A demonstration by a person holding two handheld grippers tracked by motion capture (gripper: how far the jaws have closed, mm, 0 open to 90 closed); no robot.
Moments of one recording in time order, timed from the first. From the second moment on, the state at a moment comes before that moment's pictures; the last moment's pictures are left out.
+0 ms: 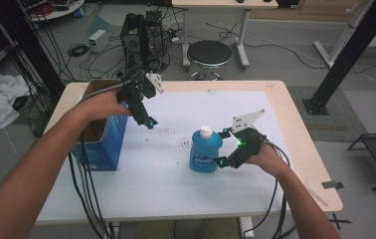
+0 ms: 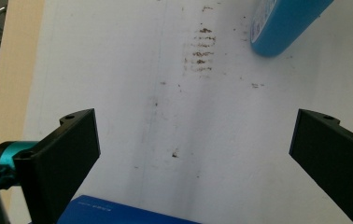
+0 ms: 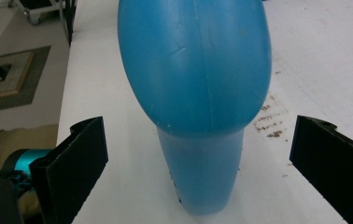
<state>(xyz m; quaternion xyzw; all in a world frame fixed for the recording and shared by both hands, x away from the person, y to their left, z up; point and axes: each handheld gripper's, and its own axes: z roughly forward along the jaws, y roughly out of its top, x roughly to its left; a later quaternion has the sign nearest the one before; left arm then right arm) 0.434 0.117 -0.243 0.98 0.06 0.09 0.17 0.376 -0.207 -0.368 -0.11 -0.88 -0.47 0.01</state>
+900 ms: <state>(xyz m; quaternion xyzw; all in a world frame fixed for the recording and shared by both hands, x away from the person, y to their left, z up) 0.434 0.115 -0.245 0.98 0.07 0.09 0.17 0.374 -0.189 -0.395 -0.13 -0.84 -0.53 0.00</state>
